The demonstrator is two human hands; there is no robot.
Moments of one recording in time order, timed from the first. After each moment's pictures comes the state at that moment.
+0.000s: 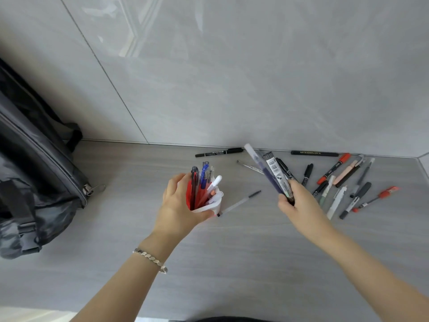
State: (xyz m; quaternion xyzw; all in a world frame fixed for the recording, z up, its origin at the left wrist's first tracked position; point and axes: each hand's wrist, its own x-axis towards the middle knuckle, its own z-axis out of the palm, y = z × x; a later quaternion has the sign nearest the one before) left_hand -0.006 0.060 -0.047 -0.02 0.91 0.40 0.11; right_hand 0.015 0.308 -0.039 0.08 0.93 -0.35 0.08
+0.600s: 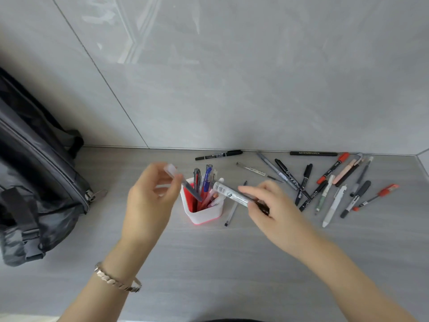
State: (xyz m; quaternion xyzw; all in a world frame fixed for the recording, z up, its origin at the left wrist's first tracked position) left_hand -0.008 0.045 0.017 -0.04 0.84 0.53 -0.06; right_hand 0.027 0.252 0.008 -0.02 0.90 -0.43 0.11
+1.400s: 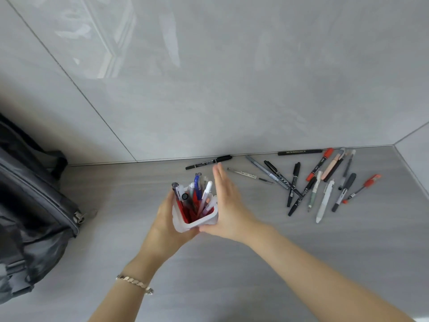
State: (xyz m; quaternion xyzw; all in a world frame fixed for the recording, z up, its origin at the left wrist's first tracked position) left_hand -0.008 0.032 -0.068 0.04 0.87 0.48 0.14; right_hand -0.011 0.205 -0.060 -0.09 0.91 -0.39 0.10
